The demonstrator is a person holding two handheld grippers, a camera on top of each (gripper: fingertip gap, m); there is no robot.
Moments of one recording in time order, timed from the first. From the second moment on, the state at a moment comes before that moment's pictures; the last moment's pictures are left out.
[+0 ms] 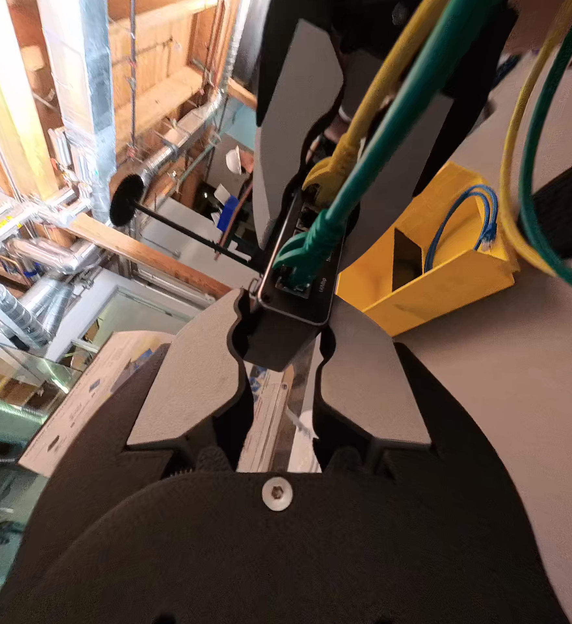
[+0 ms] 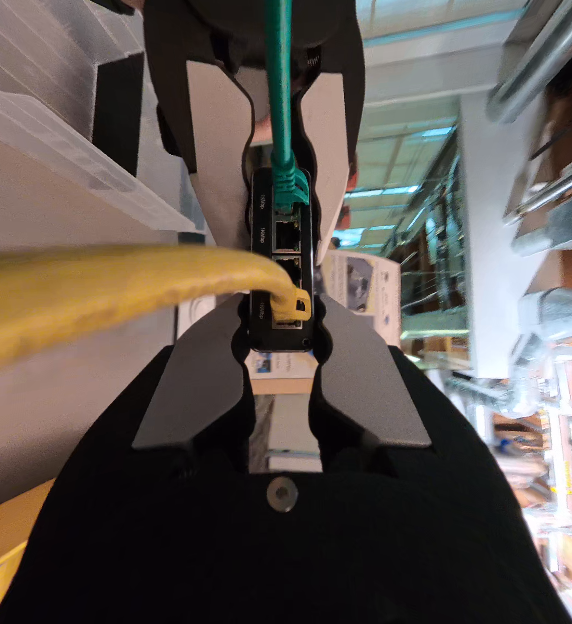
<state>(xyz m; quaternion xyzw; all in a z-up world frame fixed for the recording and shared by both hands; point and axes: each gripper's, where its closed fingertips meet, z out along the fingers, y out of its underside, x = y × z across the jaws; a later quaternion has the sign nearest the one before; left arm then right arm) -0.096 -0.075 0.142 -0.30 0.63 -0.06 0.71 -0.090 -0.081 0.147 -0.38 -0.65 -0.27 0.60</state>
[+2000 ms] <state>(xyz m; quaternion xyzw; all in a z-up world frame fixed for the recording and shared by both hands) -0.102 0.006 0.122 -0.33 0.59 0.28 0.68 -0.050 -0.135 0.179 -0.42 -0.56 -0.17 0.70</state>
